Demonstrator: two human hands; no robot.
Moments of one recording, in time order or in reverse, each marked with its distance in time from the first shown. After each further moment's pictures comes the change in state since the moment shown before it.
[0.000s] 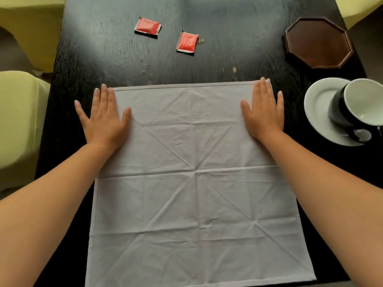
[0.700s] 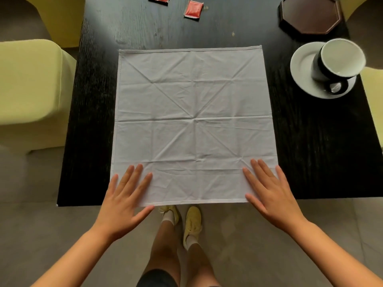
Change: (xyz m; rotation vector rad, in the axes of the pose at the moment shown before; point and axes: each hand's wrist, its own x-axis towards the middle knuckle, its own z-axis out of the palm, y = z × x) left_hand -0.329 -0.037 -0.009 0.019 -0.299 0.444; right_hand -0.318 0.071 -0.016 -0.086 -0.286 -0.450
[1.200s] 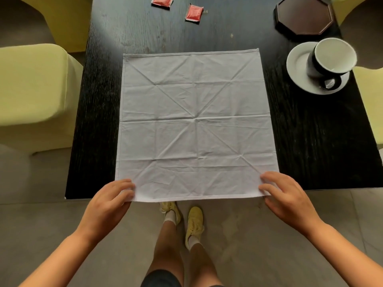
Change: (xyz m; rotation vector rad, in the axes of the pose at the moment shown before) left_hand -0.027 -0.024 -0.010 -0.183 0.334 0.199; right_hand -0.030 0.014 -0.002 0.154 0.362 -0.181
